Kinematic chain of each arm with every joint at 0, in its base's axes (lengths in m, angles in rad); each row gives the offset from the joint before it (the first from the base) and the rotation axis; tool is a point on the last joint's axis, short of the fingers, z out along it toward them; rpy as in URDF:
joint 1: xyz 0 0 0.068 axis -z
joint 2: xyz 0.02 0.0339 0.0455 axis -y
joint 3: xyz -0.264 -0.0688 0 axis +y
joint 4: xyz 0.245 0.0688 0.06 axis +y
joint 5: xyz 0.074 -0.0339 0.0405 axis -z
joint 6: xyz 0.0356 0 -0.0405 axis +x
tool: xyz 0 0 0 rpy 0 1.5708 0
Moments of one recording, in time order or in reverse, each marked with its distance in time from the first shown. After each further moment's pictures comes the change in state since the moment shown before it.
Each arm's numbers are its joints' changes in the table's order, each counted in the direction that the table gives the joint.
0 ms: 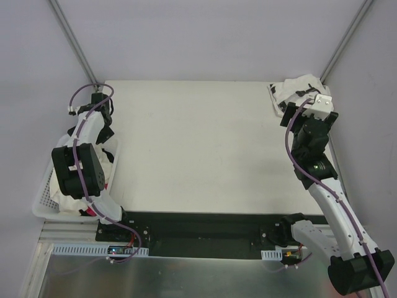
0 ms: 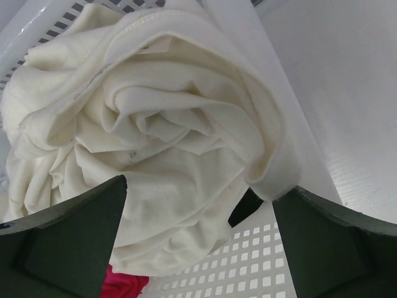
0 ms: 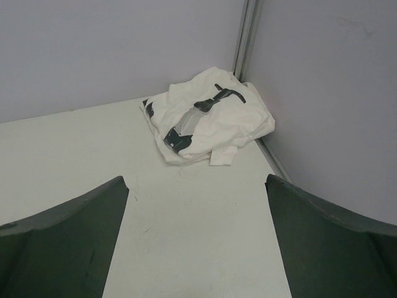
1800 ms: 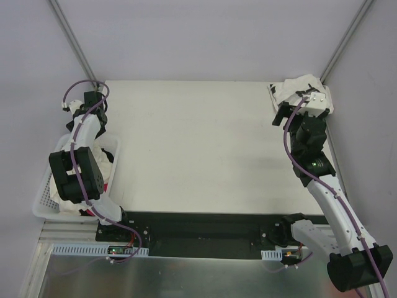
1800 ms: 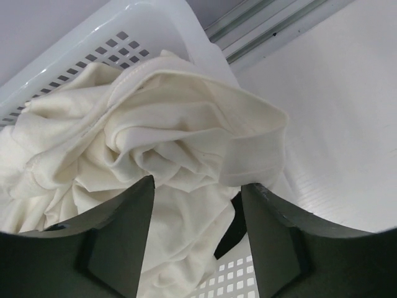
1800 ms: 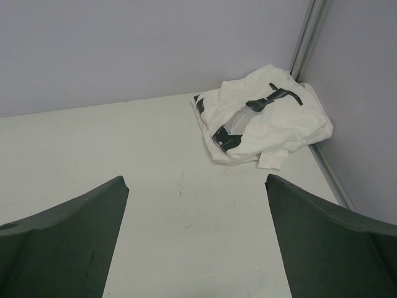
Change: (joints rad) left arm -0.050 0.040 0.042 -0.195 0.001 0.069; right arm 0.010 -0.037 0.000 -0.022 -0.189 0.074
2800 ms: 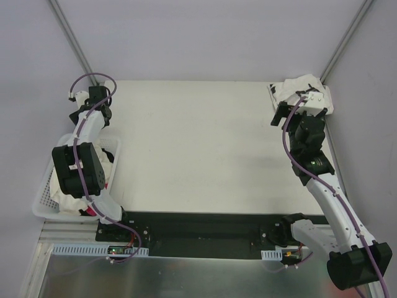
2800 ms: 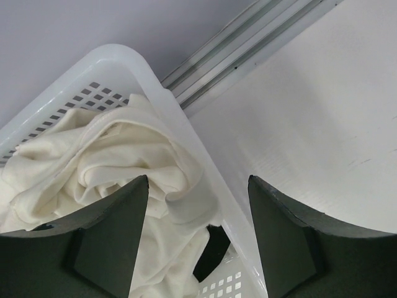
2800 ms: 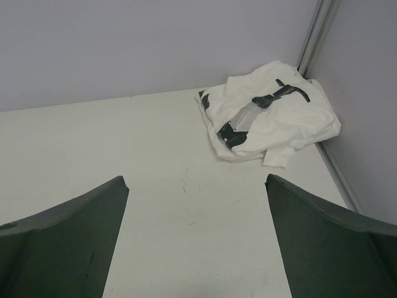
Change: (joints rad) left arm 0.045 -0.045 -0.061 -0.114 -0.030 0.124; right arm 0.001 -0.015 0.000 0.000 -0.023 0.009
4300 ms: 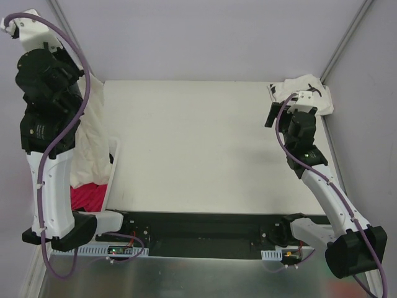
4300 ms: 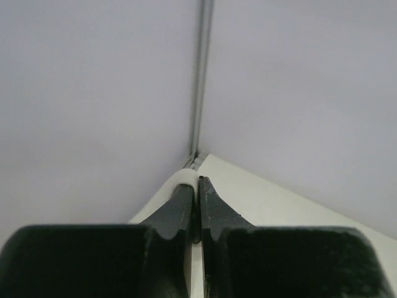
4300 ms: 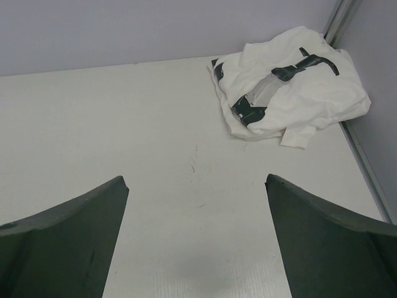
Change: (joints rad) left arm 0.325 0.426 -0.685 0.096 -0.011 0.382; right arm 0.001 -0.107 -0.001 0.013 -0.041 0.032
